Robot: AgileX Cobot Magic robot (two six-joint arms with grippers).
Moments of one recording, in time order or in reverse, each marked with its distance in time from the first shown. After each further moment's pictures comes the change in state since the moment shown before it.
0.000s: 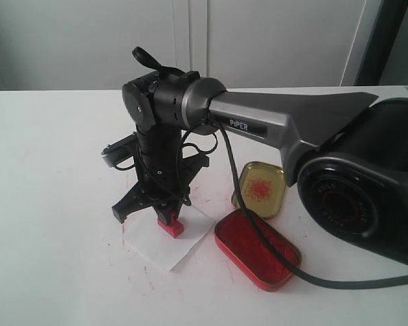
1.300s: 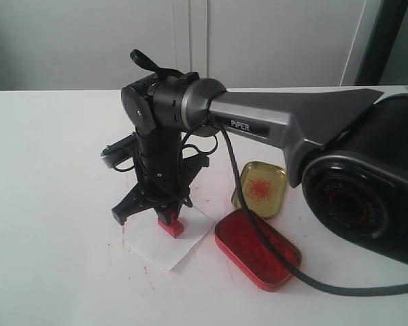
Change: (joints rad) left arm 0.000 0.000 0.000 0.000 0.000 0.000; right arm 0.000 -0.062 0.032 -0.027 -0.046 0.022
